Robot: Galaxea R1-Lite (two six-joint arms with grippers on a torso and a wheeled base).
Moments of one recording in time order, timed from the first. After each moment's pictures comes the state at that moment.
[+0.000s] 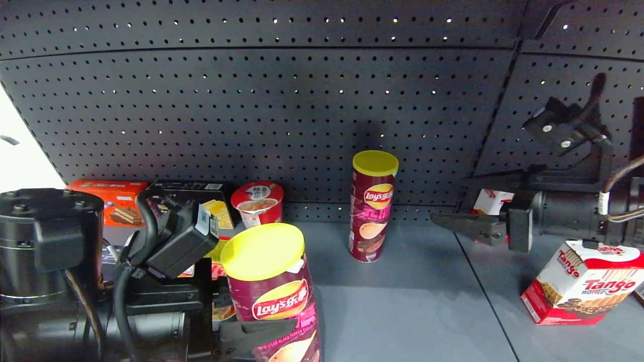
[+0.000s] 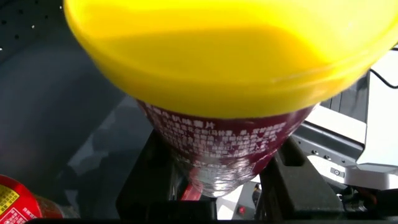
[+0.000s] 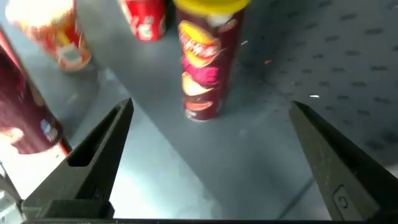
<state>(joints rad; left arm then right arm) -0.57 1.35 -0.59 -0.33 -0.56 0.11 0.49 1.40 -0.95 -0.17 0.29 -0.21</state>
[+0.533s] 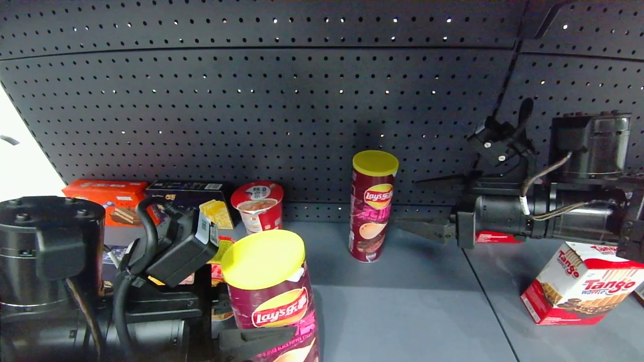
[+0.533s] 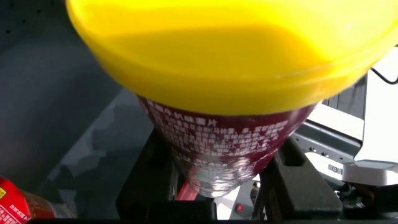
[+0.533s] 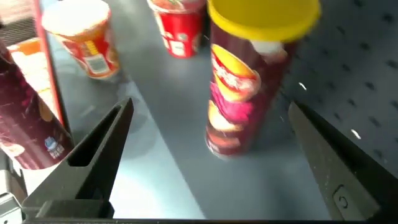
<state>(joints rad) -0.57 1.35 -0.57 -0.34 -0.56 0.11 0.48 1.60 -0.96 -0.40 0.51 -0.22</state>
